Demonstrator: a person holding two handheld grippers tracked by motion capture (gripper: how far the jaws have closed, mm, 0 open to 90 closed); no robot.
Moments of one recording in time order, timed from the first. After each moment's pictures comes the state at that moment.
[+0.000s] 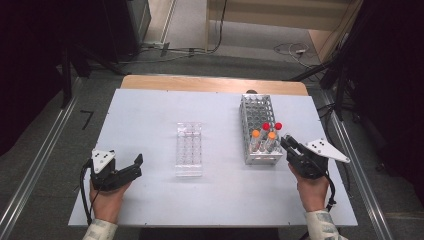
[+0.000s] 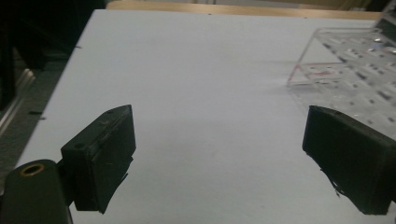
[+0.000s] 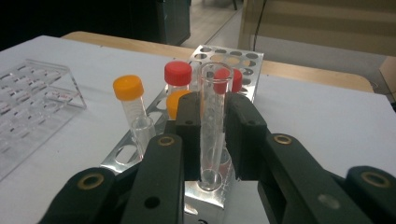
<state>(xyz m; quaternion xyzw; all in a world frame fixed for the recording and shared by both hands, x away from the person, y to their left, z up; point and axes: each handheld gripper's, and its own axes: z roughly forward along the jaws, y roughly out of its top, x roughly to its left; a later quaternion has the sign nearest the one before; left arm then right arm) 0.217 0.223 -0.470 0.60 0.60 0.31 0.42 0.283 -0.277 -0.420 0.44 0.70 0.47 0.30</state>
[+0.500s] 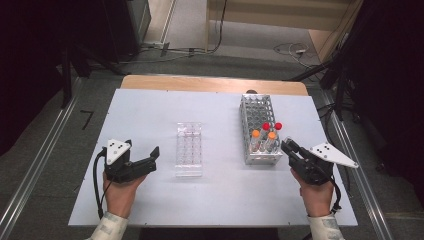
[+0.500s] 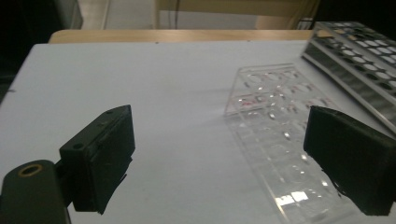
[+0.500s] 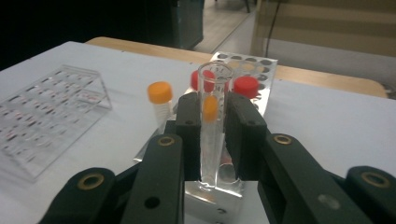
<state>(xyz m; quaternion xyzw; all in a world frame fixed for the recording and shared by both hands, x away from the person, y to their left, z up) 0.230 0.186 -0.439 0.63 0.55 0.30 0.46 0.263 -0.277 -0.406 0.43 0.71 0.49 0.28</state>
